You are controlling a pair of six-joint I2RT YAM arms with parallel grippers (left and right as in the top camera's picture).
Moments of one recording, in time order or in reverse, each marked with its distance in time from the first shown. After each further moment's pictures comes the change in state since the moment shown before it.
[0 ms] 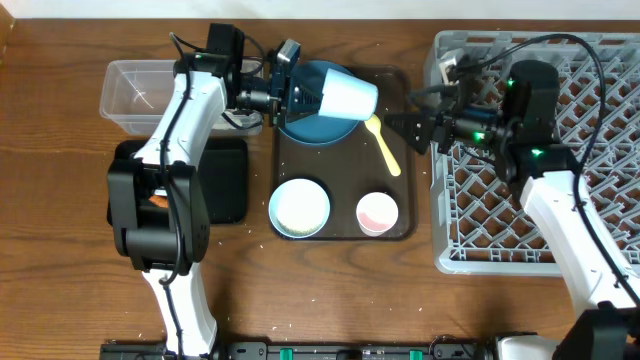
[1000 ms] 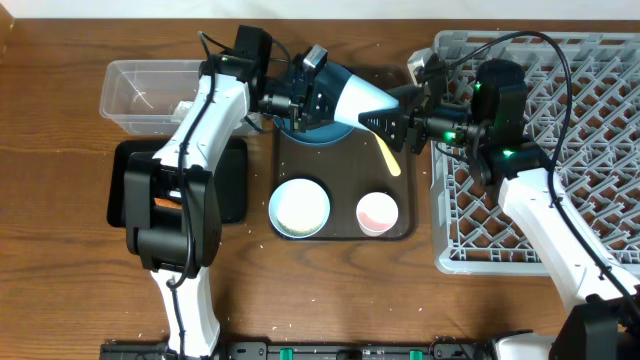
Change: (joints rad) left arm -0.085 0.000 0.000 0.016 0.029 0.011; right arm 0.108 0.026 0.000 0.124 0.068 0.043
